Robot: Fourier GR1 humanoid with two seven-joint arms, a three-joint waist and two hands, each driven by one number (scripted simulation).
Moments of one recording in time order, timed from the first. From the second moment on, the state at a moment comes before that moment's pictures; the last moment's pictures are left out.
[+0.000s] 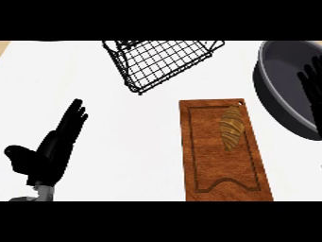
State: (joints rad) left arm 0.00 0.29 -0.22 -1.67 0.23 0.19 0.13; right arm -0.22 -0.46 -0.03 -1.53 -0.46 -0.14 0.04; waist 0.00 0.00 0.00
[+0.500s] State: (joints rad) left arm -0.14 0.33 -0.09 -1.69 0.20 0.26 0.17; right arm -0.30 -0.60 -0.04 -1.21 -0.19 -0.04 -0.28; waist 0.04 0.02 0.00
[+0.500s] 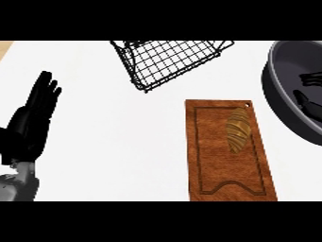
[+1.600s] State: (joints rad) left arm -0.19 0.31 -0.01 -1.59 0.19 0.24 0.17; right arm -0.51 -0.71 0.22 -1.11 0.12 0.30 -0.25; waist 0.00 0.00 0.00
